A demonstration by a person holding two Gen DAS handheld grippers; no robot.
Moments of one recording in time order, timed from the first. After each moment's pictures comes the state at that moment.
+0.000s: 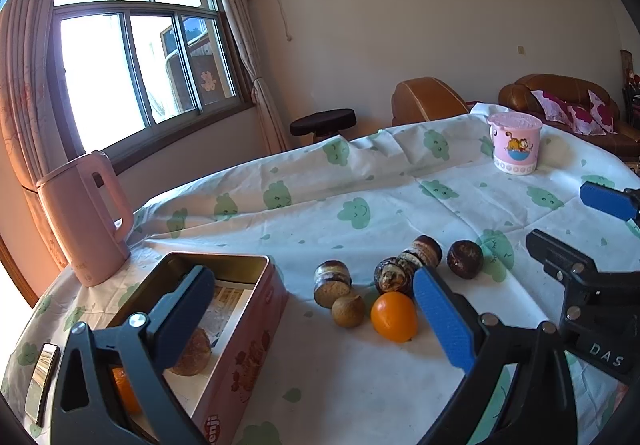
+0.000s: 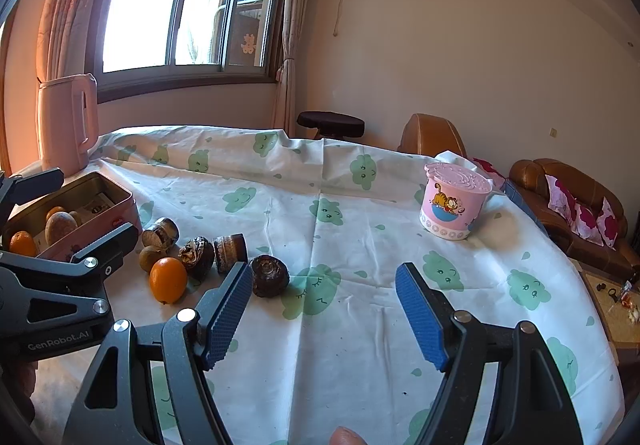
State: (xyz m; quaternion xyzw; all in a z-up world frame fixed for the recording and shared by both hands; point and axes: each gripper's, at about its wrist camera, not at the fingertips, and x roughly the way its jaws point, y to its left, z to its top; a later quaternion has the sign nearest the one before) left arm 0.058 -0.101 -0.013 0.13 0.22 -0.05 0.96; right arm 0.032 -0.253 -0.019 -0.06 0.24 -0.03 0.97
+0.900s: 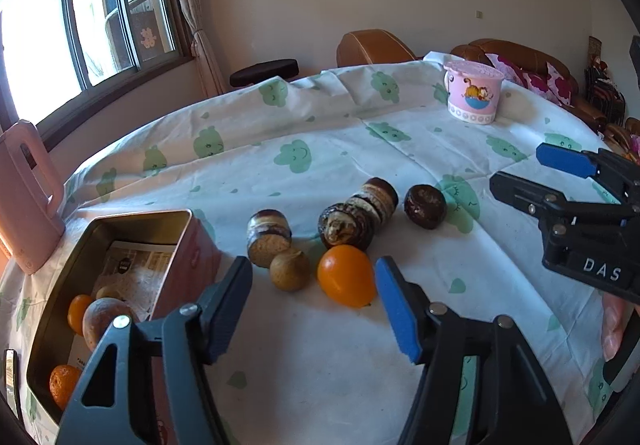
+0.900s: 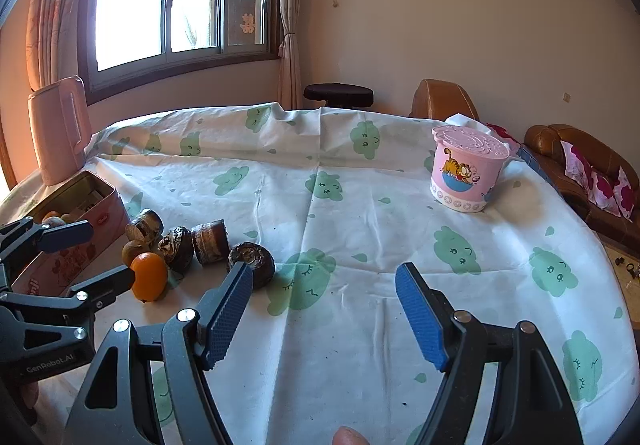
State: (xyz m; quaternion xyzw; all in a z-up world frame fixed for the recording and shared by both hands) left arm 0.086 -0.115 -0.044 0.13 0.34 -0.15 0.92; right arm 0.062 -0.278 -0.032 -0.01 0.30 -0.01 0.95
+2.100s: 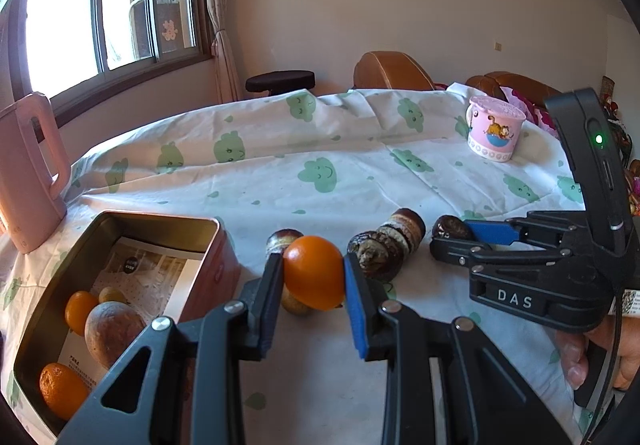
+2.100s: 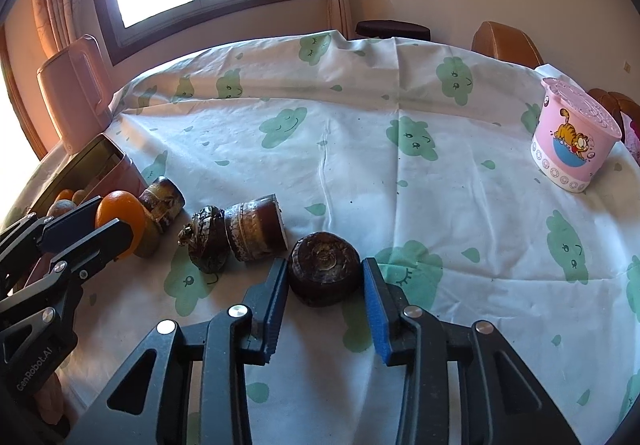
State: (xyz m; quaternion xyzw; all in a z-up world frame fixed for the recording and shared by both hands) left arm 0.097 -0.089 -0.036 0.07 0.31 -0.14 0.94; right arm 0.130 -0.250 -0.062 0.01 0.41 0.09 0.91
